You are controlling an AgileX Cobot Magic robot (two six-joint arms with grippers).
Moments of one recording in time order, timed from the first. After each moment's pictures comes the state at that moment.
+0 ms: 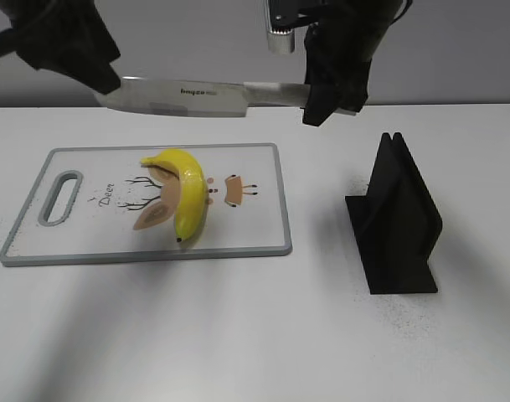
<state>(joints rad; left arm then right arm) -0.23 1.78 -1.67 -0.43 1.21 1.40 0.41 2.12 -1.95 0.21 1.22 -1.22</state>
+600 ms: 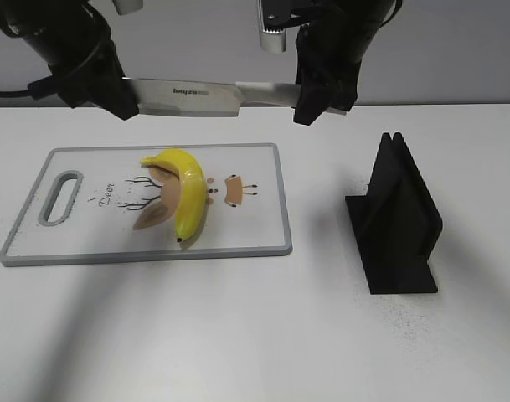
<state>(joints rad) -0.23 1.91 -1.67 -0.43 1.15 1.41 0.41 2.16 -2.00 0.24 1.22 -1.23</state>
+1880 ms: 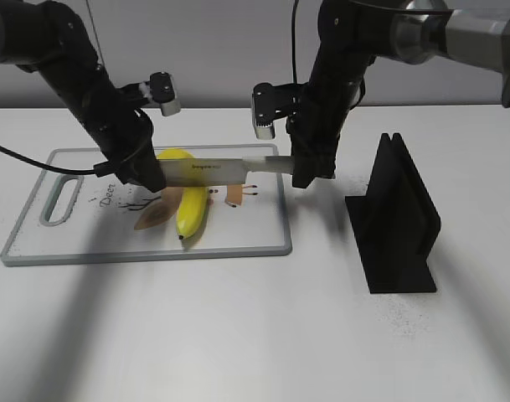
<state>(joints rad) -0.23 2.26 -1.70 -0.44 1.04 1.40 0.41 2.43 -2.03 0.18 1.14 -1.22</state>
